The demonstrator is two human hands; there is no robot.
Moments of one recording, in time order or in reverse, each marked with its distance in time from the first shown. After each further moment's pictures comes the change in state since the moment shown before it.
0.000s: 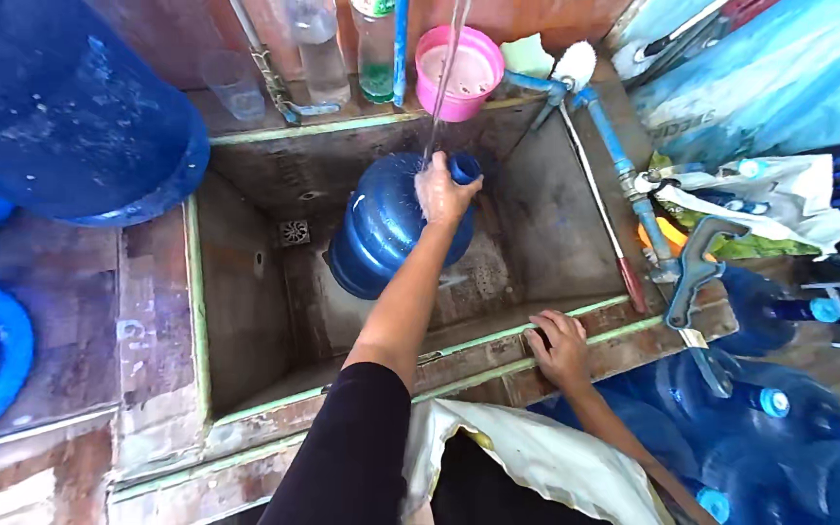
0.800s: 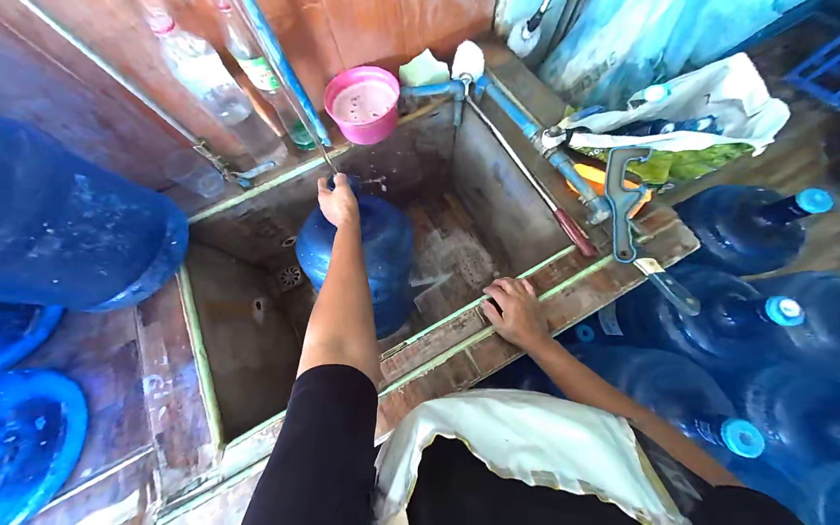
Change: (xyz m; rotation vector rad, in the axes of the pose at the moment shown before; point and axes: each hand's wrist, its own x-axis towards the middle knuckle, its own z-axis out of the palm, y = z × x) left_hand 0.007 -0.001 -0.029 -0.233 0.295 -0.293; right_hand -0.002 0.002 -0.002 0.077 -0.060 0.033
